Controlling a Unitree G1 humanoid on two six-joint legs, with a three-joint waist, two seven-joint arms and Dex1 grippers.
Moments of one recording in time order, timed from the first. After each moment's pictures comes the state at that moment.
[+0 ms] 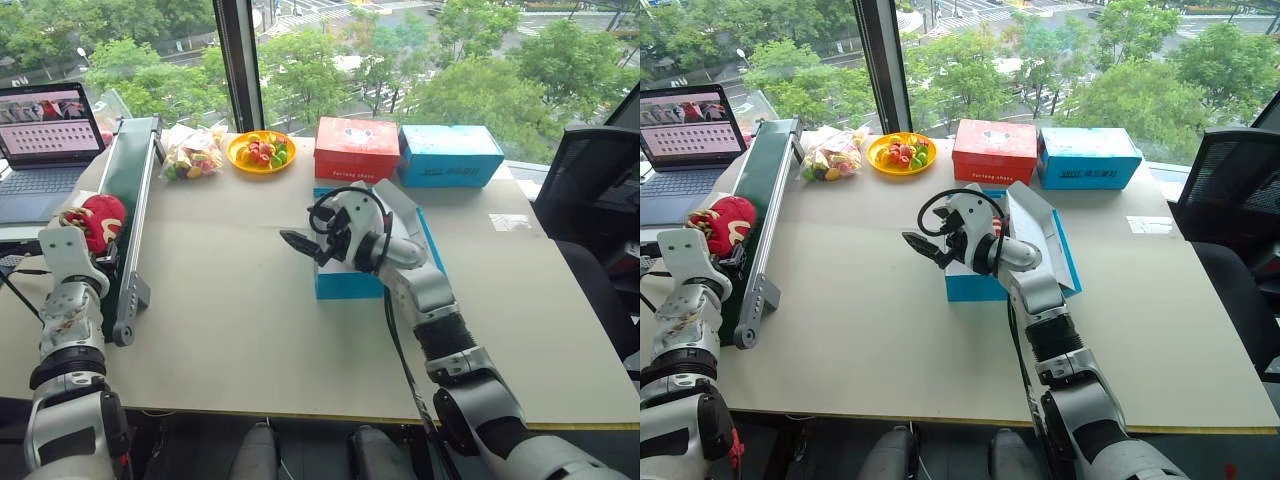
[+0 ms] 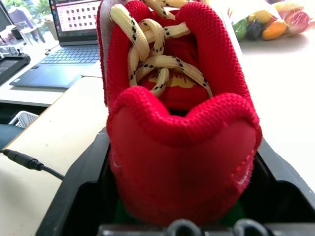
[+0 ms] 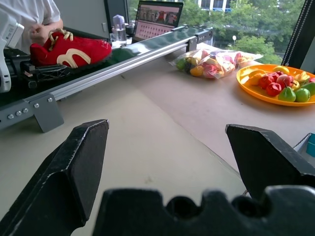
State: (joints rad) left arm -0.61 0.63 0.40 0.88 -0.16 -0.04 -0.20; right arm -0.78 -0.12 0.14 0.31 0.21 0.28 0.65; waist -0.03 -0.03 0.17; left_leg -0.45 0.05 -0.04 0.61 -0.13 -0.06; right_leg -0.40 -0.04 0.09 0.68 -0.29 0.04
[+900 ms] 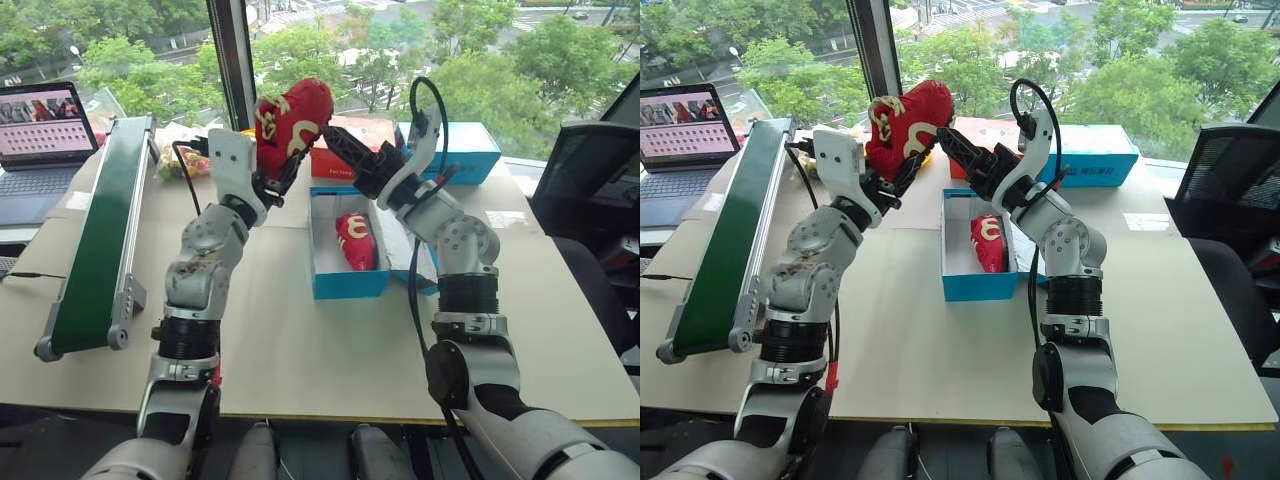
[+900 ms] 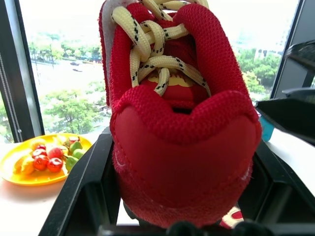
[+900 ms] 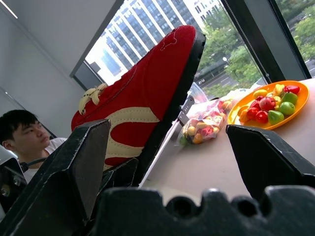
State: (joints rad) left arm -0.73 0.16 0.04 -0.08 -0.30 0.48 -0.22; right arm -0.99 -0.07 -0.29 0.31 0.69 0.68 0.40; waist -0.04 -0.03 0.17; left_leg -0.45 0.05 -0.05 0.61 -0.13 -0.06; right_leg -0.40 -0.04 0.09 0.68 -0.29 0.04
